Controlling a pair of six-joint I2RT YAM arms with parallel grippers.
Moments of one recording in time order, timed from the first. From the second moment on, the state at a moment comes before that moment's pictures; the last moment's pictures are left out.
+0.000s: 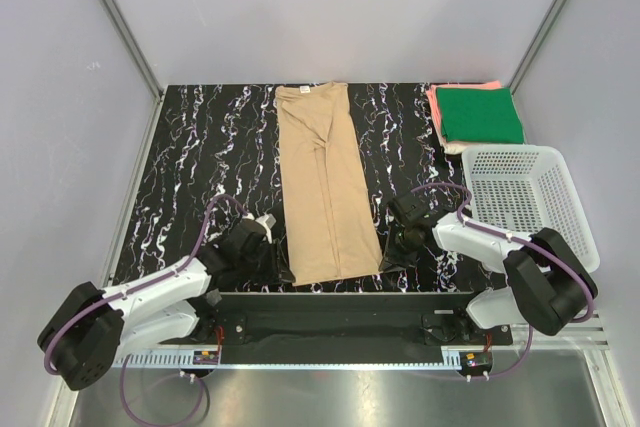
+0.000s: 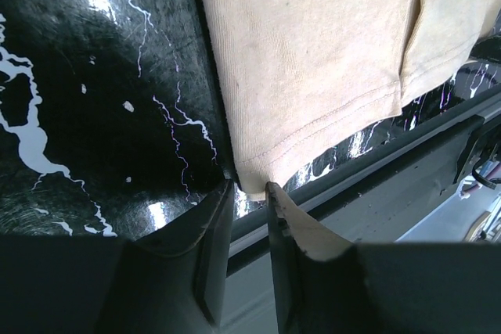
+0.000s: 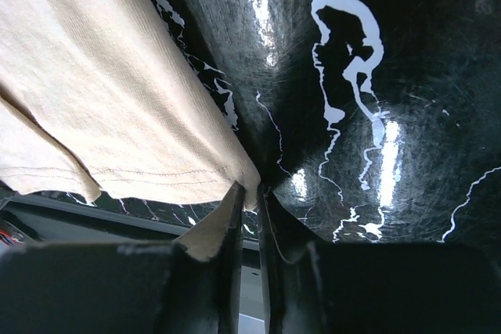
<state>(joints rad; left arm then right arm) -0.72 0.98 0.29 -0.24 0.26 -0.88 0.61 1.37 0.62 -0.52 -0.19 0.87</state>
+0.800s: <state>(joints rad) -0.72 0.96 0.29 -0.25 0.25 -0.86 0.61 1.36 0.62 -0.52 -0.19 0.87</state>
